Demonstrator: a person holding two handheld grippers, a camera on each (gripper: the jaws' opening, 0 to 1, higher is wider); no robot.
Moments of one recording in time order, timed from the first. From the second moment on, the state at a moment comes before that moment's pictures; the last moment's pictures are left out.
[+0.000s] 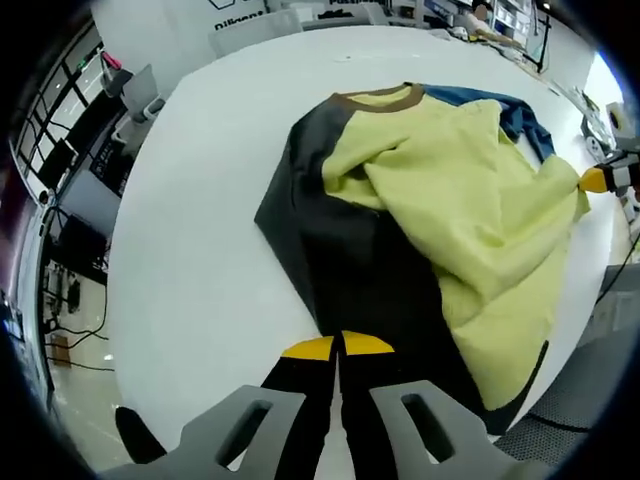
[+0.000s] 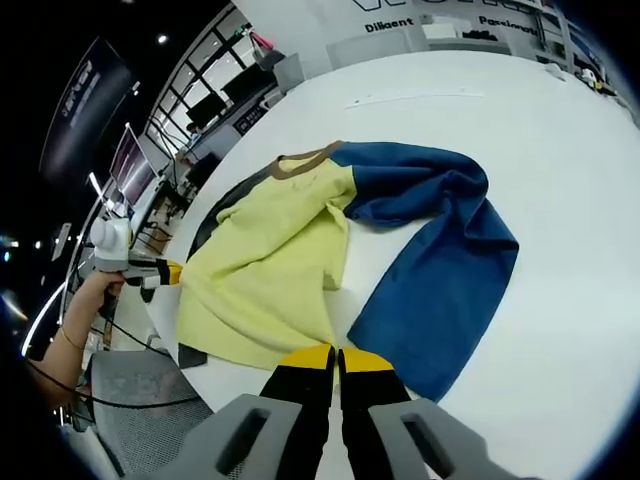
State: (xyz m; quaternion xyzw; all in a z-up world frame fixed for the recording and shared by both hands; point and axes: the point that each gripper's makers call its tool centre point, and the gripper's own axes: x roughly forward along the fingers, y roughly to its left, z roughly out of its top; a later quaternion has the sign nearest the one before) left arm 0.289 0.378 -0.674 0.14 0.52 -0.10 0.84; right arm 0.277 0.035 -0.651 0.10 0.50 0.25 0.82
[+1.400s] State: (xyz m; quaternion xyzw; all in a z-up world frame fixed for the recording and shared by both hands) left arm 0.421 0.477 -0.637 0.27 0.50 0.00 0.82; right arm 0.226 -0.001 -0.673 0.14 0.59 0.23 0.76
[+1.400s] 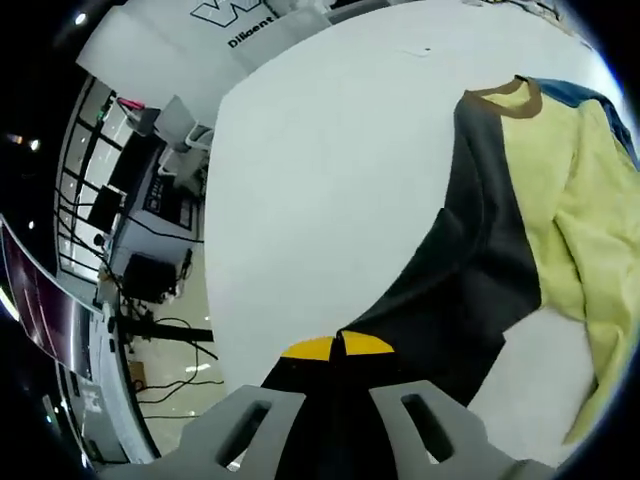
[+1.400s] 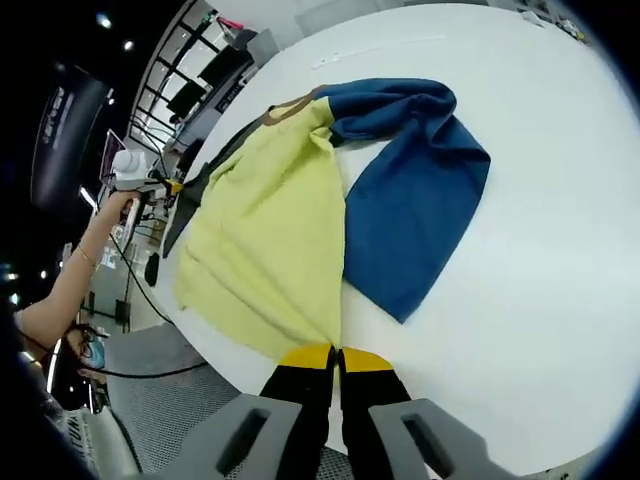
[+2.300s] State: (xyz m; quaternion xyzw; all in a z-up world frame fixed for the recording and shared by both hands) left arm 0.391 0.371 -0.631 0.18 0.44 -0.13 0.87; right arm 0.243 0.008 -0.659 0.00 0.51 0.30 0.81
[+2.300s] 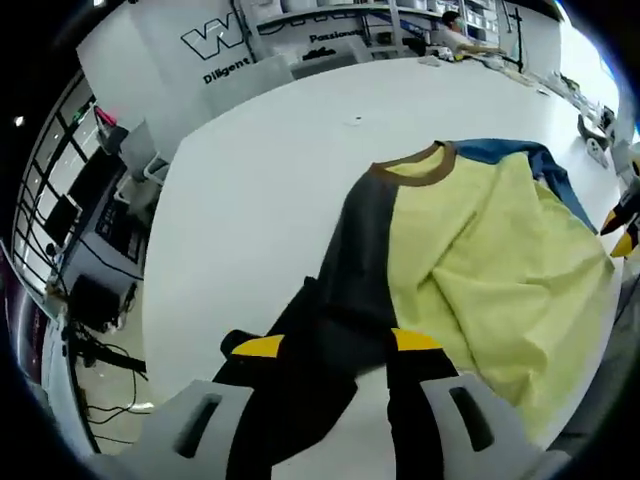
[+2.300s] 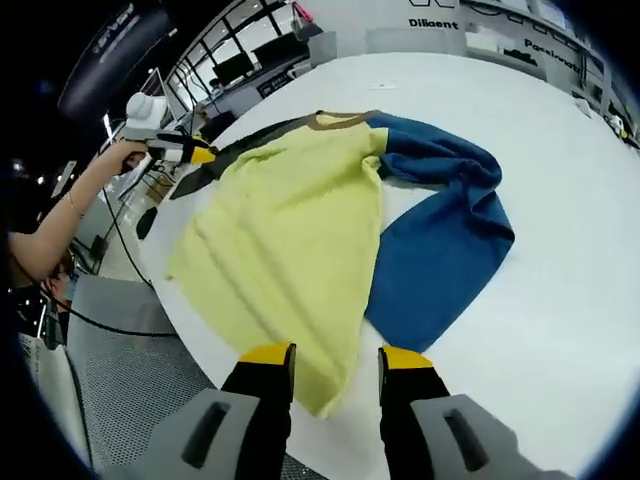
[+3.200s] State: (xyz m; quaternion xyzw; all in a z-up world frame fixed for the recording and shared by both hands) left arm 0.376 0.333 -0.664 0.07 0.46 -0.14 0.87; right arm 0.245 0.018 -0.679 -0.04 0.49 0.29 0.82
